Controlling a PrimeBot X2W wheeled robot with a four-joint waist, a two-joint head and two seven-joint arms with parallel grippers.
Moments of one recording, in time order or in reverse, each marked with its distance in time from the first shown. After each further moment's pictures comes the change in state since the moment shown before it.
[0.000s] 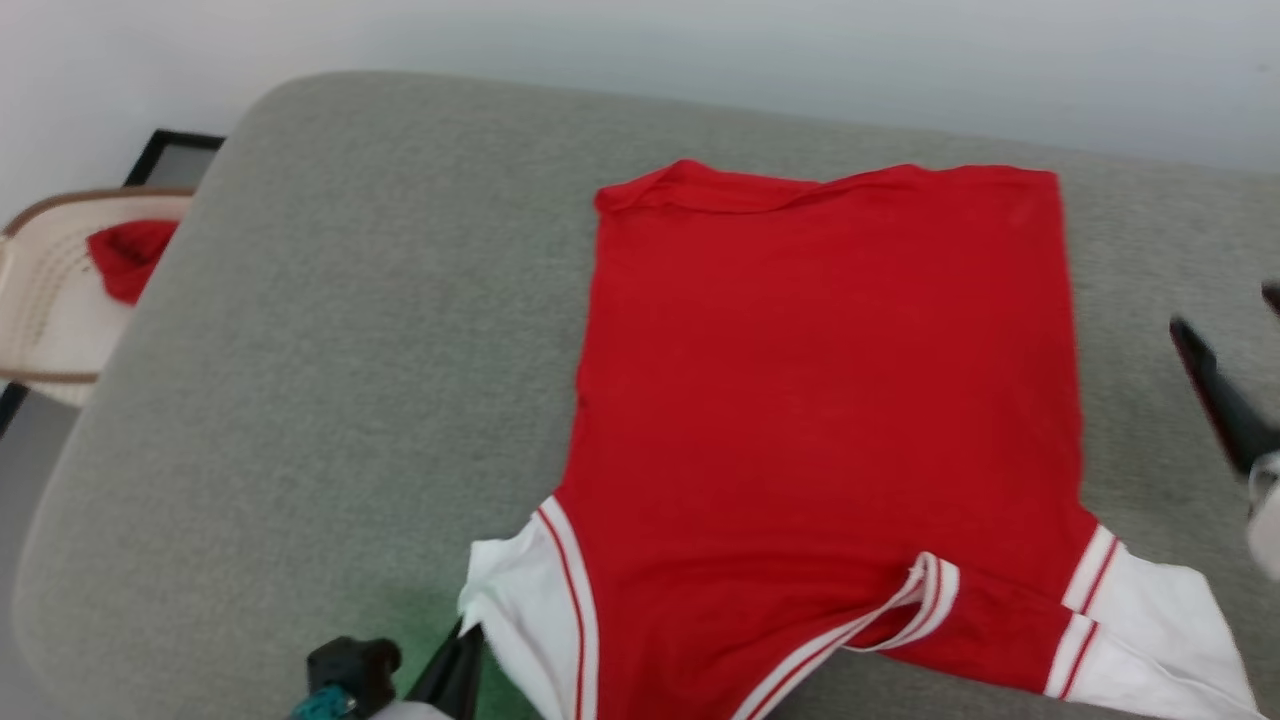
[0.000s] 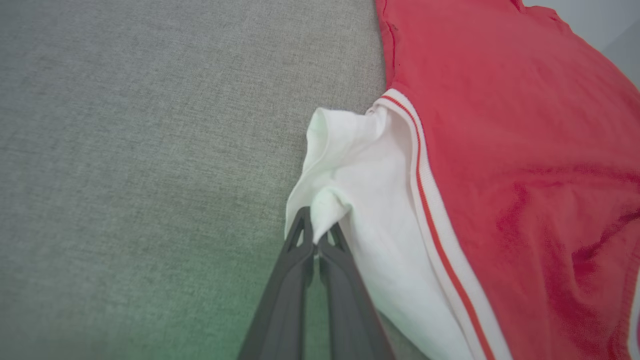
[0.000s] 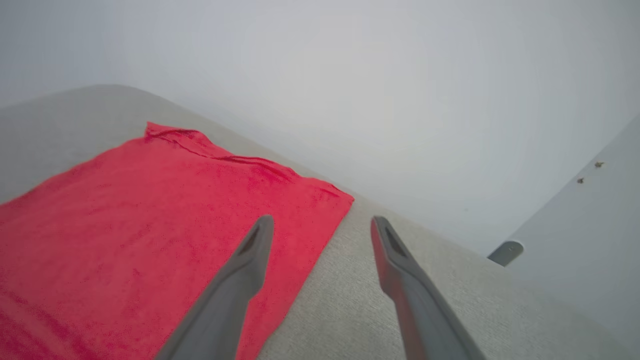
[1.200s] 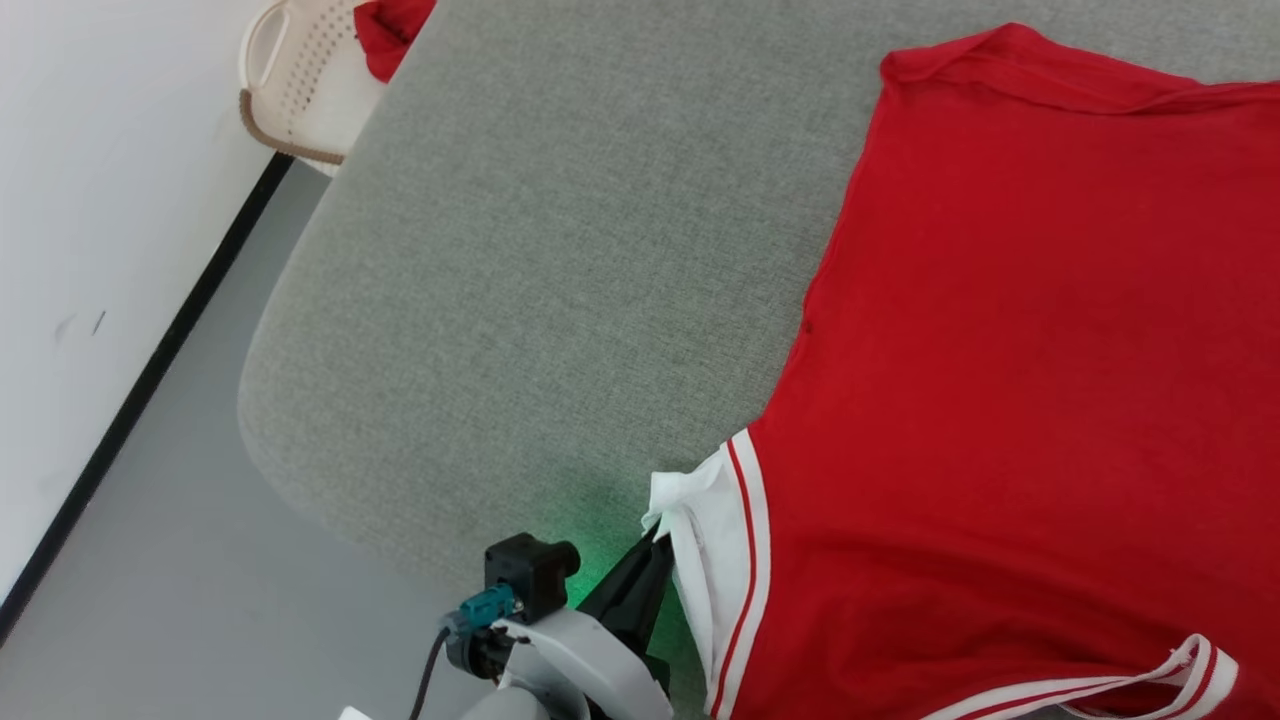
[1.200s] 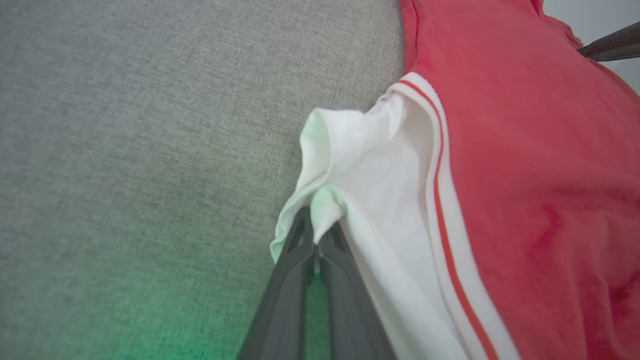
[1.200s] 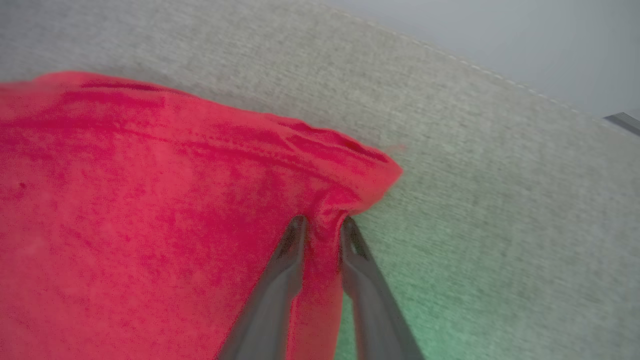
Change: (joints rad) left arm -0.235 -0.272 -0.052 0.225 0.102 -0.225 -0.009; right arm -0.890 -0.042 0.147 1.074 -0.003 0.000 0.556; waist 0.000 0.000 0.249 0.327
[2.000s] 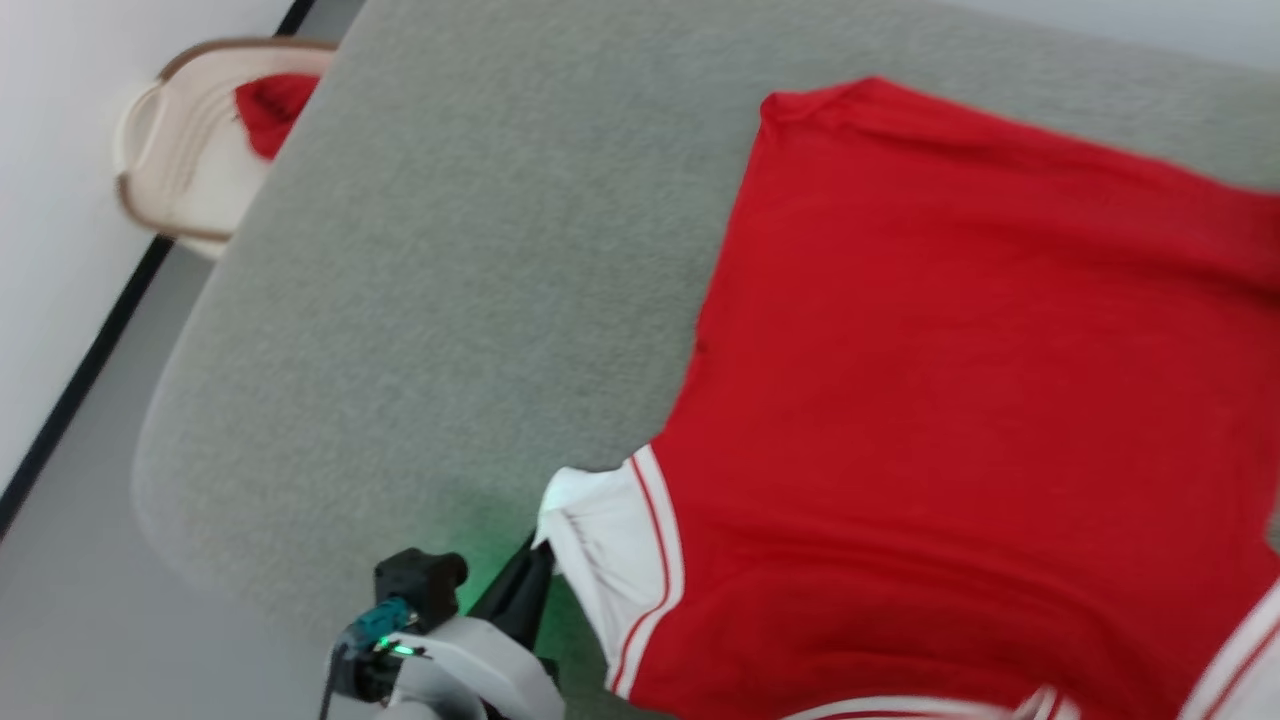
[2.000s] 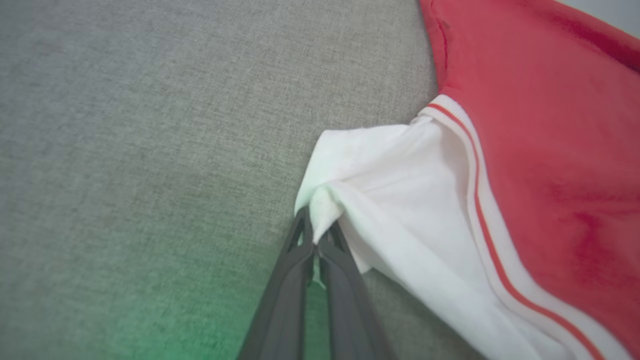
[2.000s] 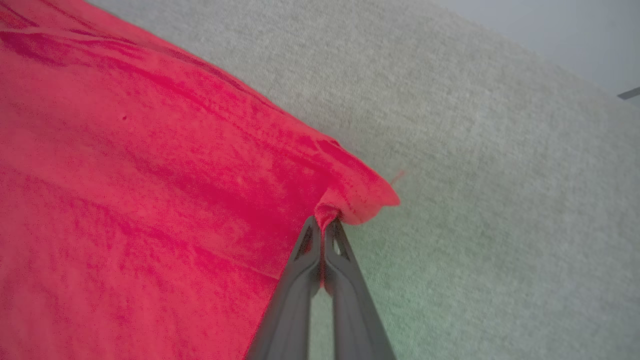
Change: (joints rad) left arm 0.063 0.071 0.155 0.005 0.070 0.004 0.008; right arm 0.155 0.013 0.132 -0.246 0.200 0.000 0.035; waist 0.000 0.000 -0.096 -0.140
